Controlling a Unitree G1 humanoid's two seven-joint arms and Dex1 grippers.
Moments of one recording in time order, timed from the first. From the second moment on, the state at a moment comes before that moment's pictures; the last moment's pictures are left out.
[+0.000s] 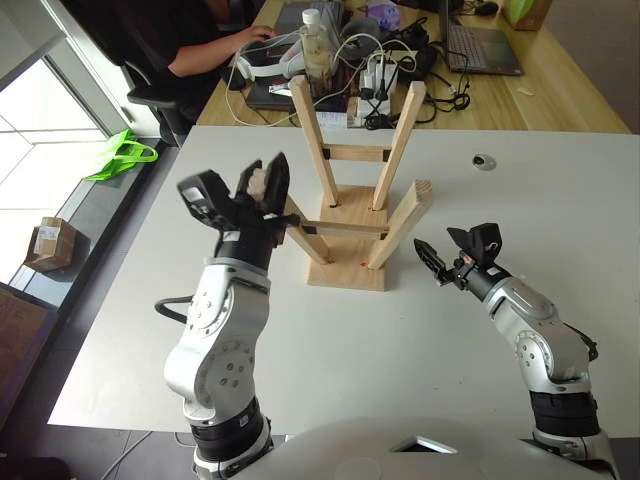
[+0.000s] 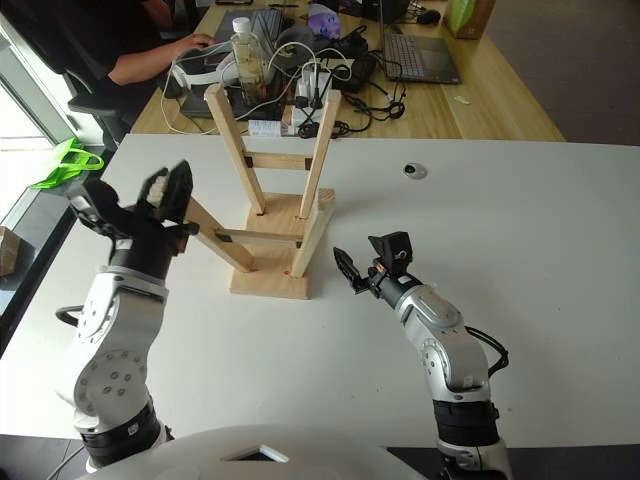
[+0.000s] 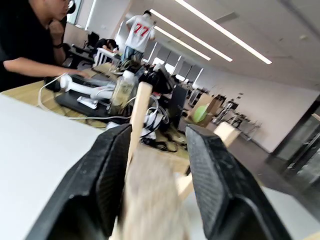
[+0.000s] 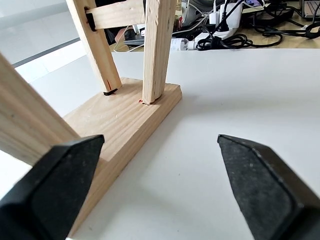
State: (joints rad) left arm -0.03 -0.01 0.15 -0.83 -0.66 0.66 0.10; right arm 0.05 -0.25 0.04 -0.30 0.36 0.53 0.36
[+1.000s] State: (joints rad) left arm -0.32 0.27 0.57 -0.68 -1.03 0.69 0.39; right arm 0.00 -0.18 -0.06 -0.24 0.29 0.49 0.18
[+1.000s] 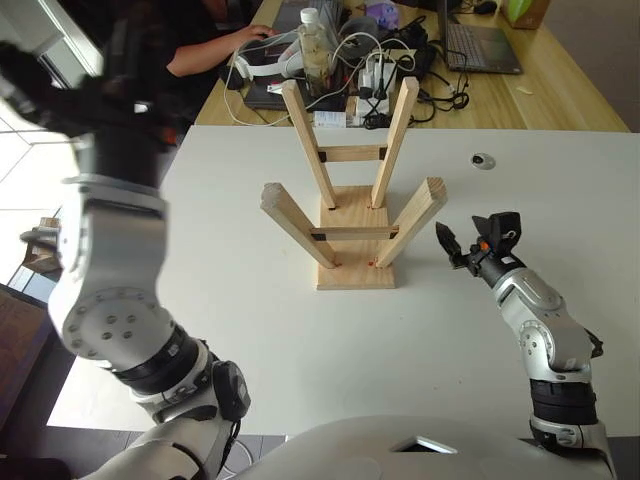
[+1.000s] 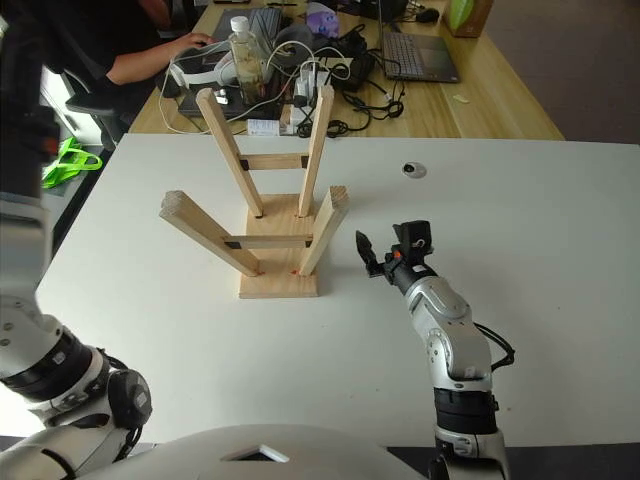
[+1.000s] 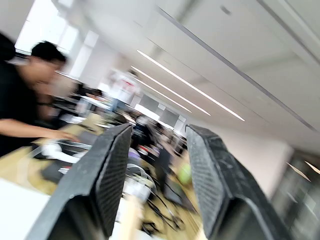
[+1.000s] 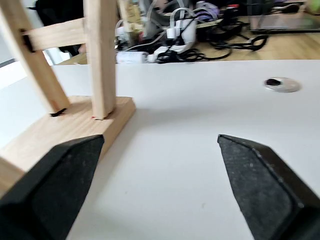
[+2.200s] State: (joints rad) left arm -0.13 0.08 -0.03 -0.73 -0.77 1.11 0.36; right arm -0.40 -0.32 -0.09 0.15 0.09 0.15 0.16
